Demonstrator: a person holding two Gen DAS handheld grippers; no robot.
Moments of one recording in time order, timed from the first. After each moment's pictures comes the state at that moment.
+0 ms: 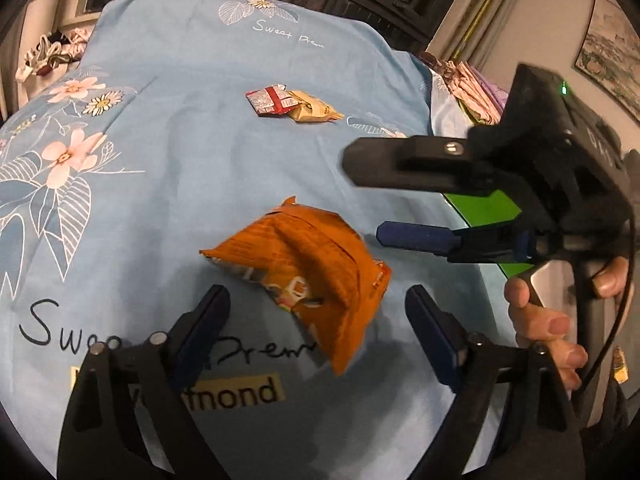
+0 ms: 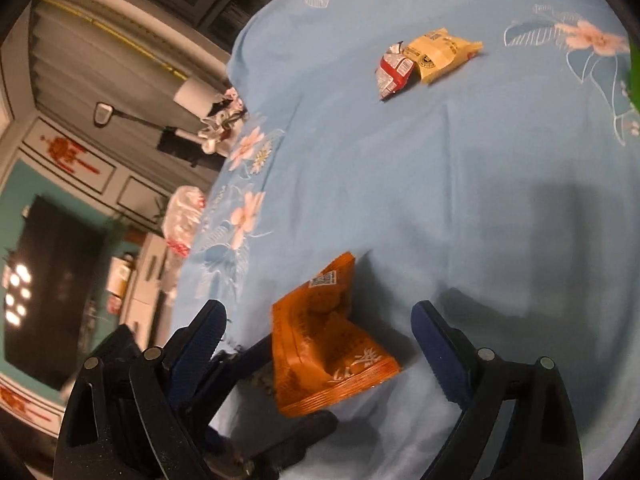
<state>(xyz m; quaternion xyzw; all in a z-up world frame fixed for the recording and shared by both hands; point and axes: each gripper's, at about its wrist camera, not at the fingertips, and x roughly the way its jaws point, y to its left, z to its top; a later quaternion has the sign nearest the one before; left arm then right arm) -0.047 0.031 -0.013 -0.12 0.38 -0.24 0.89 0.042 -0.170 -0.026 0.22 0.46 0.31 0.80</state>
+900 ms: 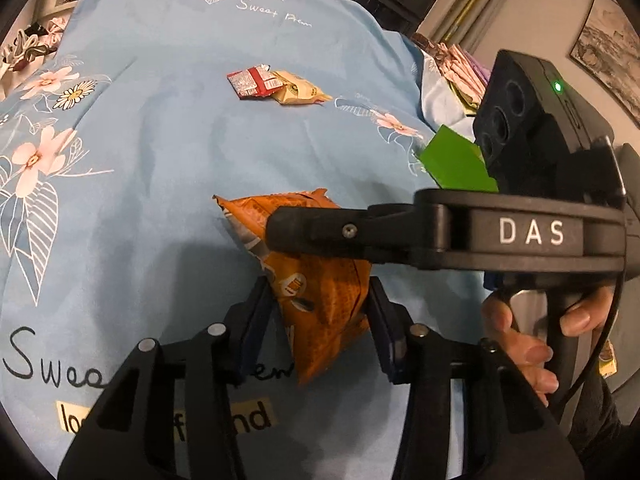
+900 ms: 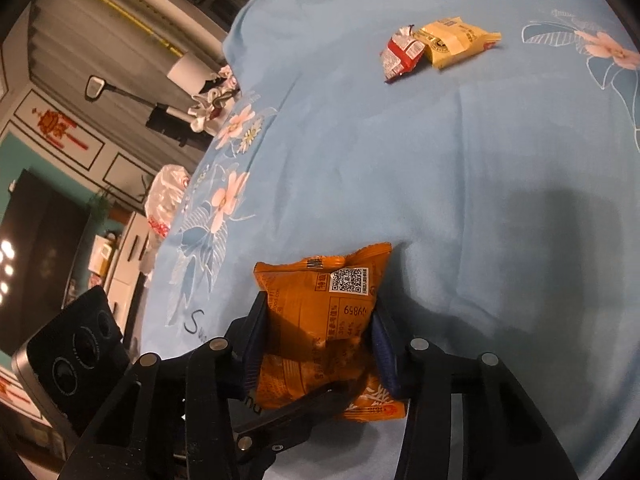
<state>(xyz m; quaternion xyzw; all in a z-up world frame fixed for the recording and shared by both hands) -0.029 0.024 -0.016 -0.11 0.41 -0.27 0.87 0.054 -0.152 -0.042 0.17 0.48 0.31 0.80</state>
